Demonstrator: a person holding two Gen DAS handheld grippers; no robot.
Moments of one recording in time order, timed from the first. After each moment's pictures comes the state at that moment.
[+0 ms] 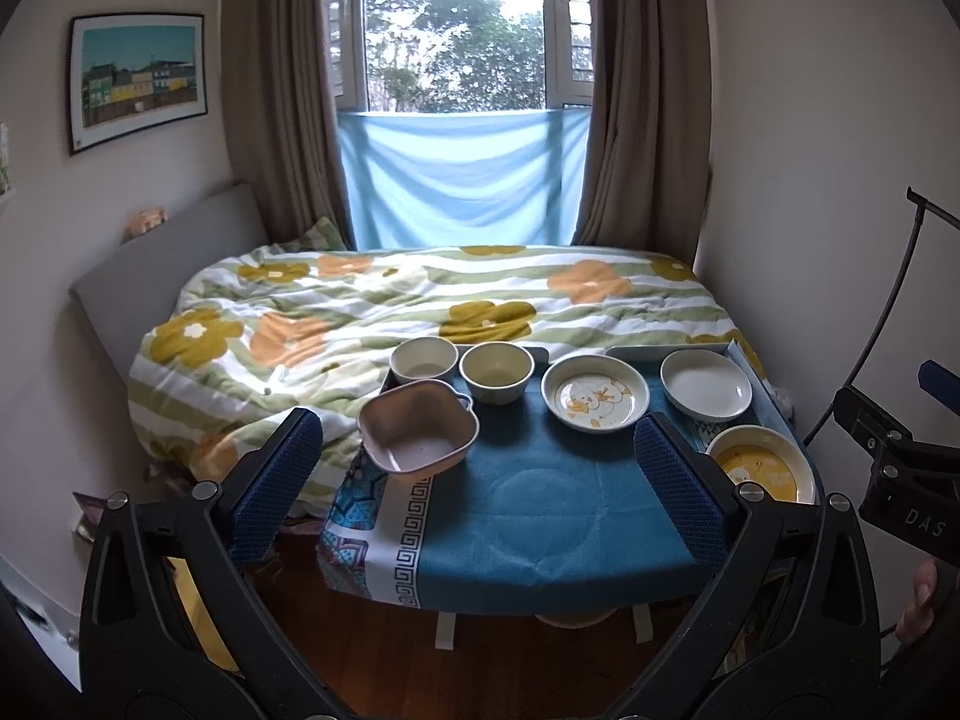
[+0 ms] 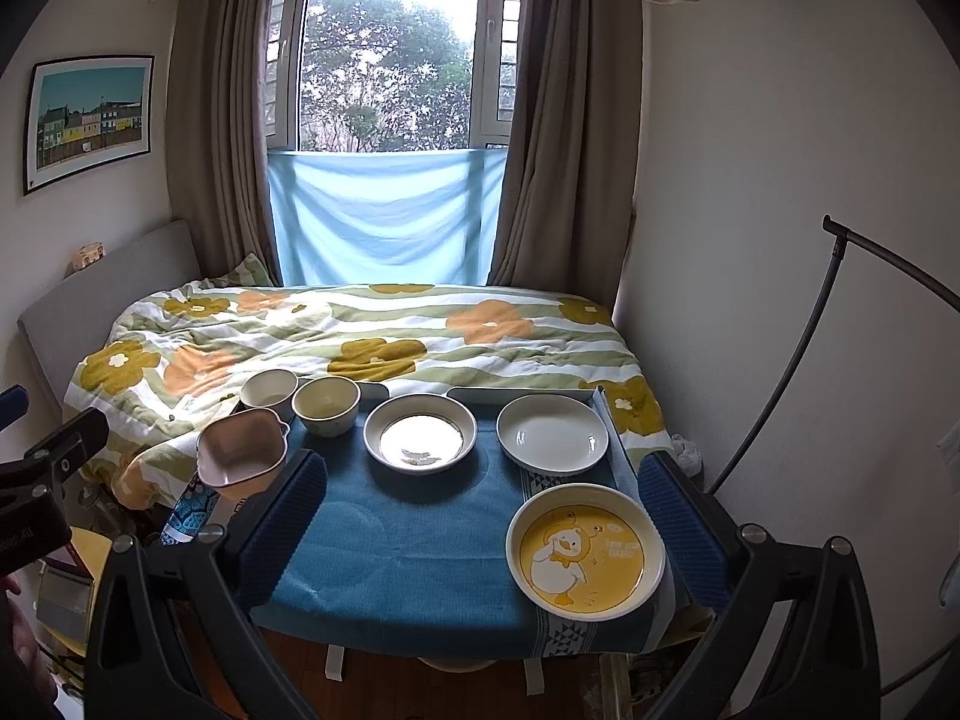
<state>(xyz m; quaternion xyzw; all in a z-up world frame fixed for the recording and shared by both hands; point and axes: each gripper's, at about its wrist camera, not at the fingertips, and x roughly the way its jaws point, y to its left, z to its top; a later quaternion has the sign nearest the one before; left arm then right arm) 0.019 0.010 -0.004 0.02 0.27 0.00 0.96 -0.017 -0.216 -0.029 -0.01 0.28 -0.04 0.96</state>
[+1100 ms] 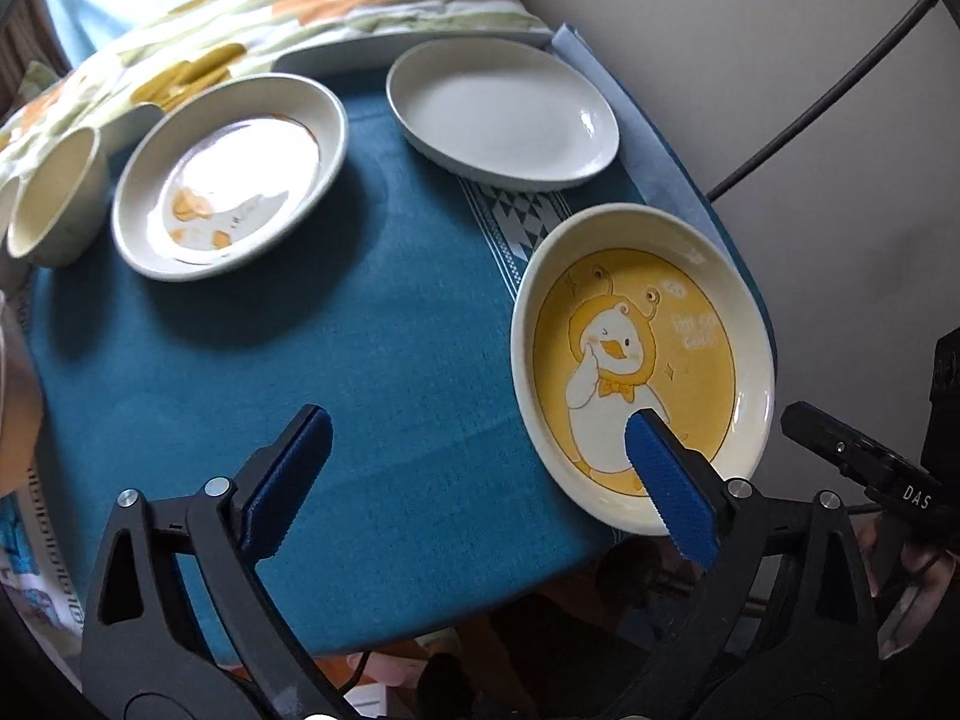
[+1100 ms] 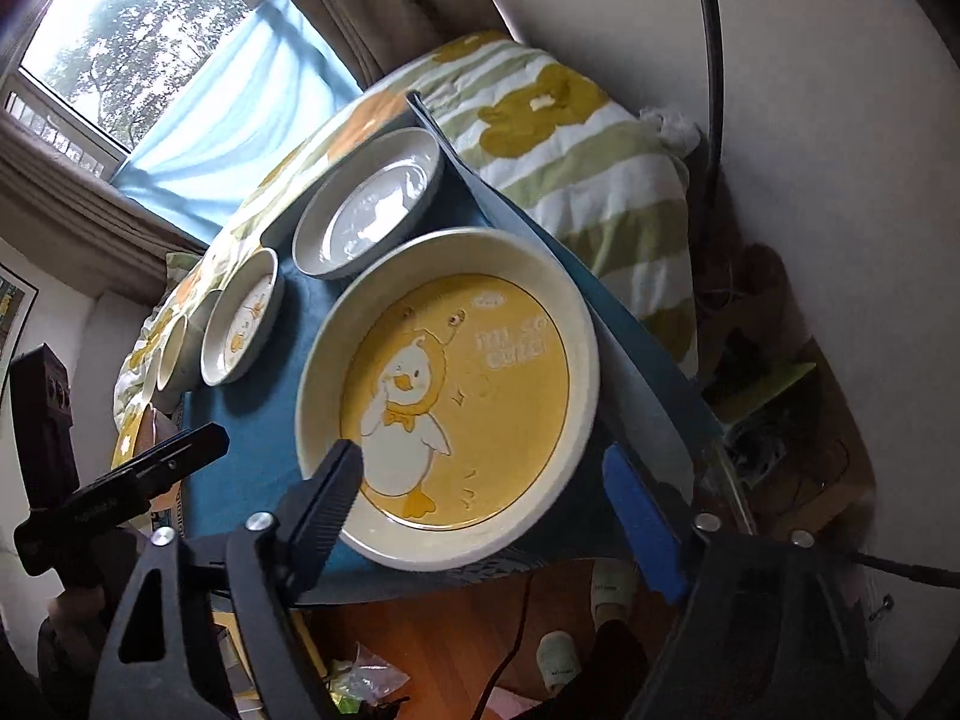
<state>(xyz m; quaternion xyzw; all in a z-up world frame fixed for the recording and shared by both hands) 0.237 -0.225 -0.262 0.04 0.57 -0.25 0.78 0.065 -0.468 -0.262 0.31 0.51 -0.05 0.80</state>
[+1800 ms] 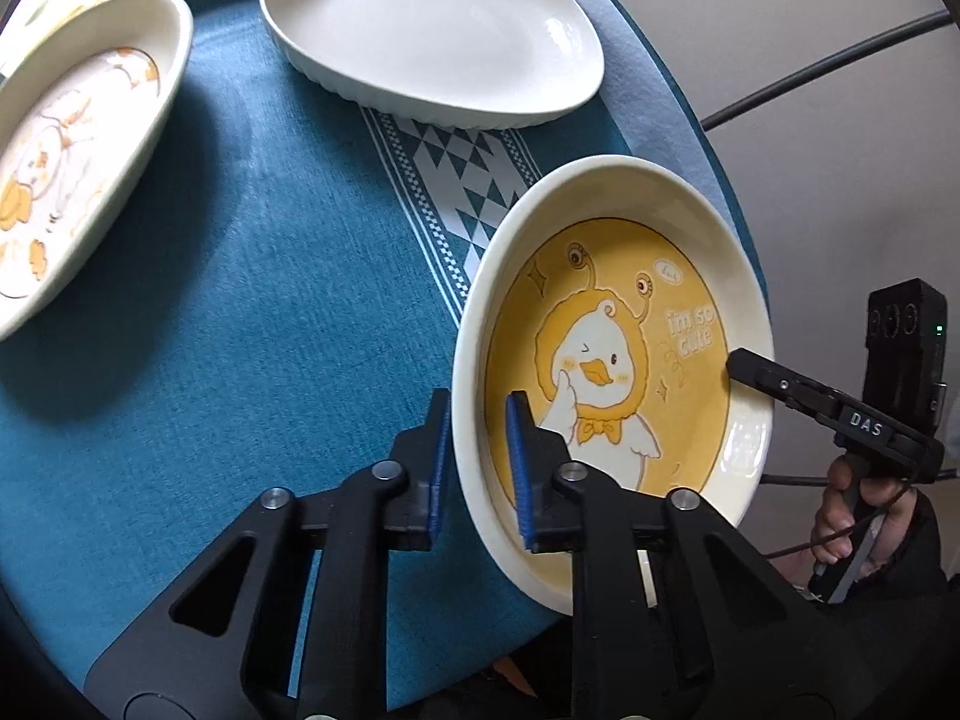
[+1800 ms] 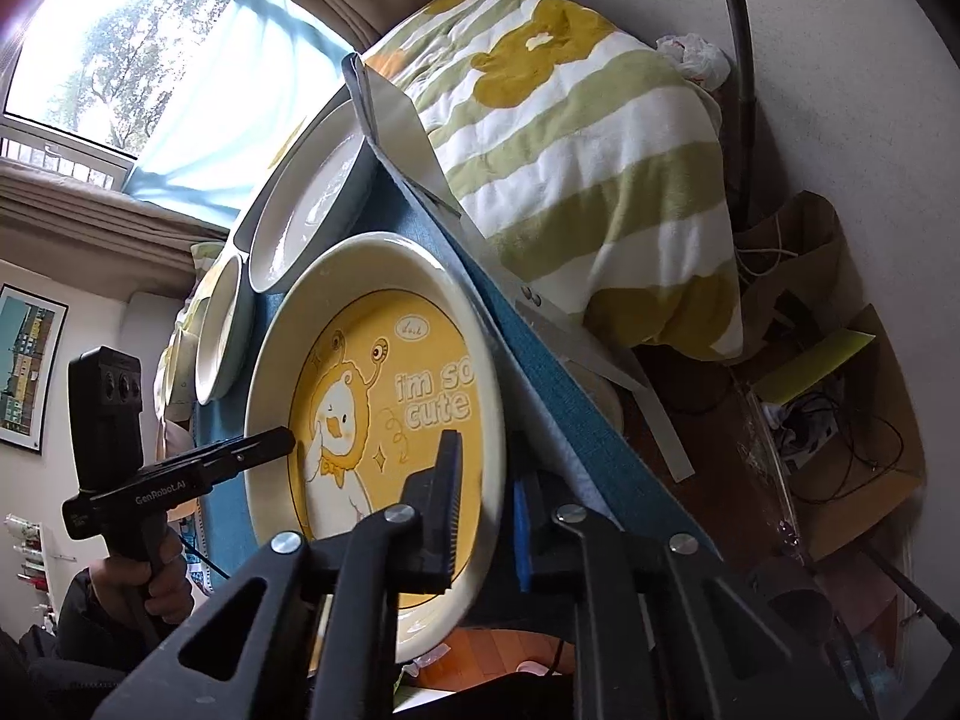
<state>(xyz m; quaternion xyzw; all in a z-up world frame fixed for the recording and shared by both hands) 0.285 -0.256 -0.325 0.01 0.65 -0.33 0.69 0.105 -0.521 -0.311 0.36 0.52 0.02 0.77</state>
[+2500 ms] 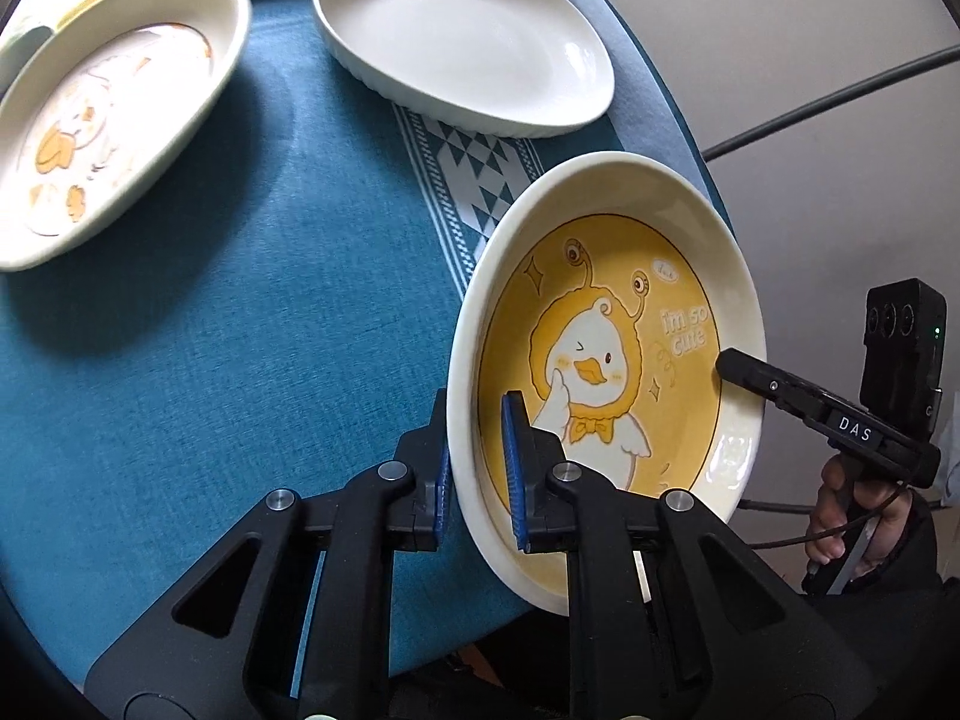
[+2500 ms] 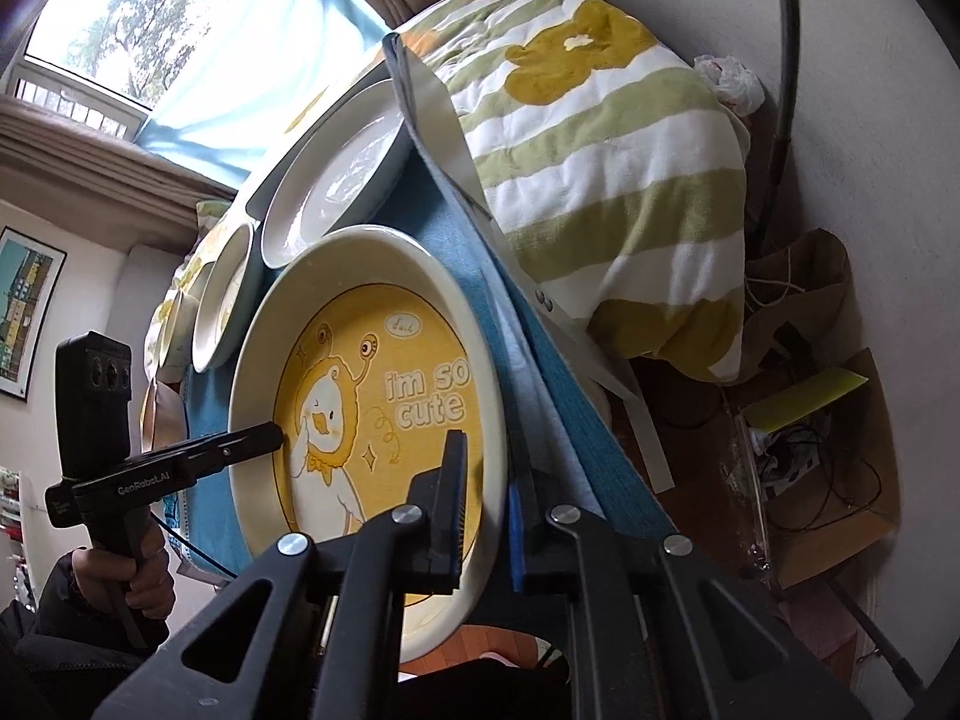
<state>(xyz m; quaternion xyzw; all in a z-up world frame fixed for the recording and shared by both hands) 0.267 -0.233 -0.310 -0.02 0.64 -0.29 0.71 0.126 -0.512 -0.299 0.29 0.55 0.05 0.78</state>
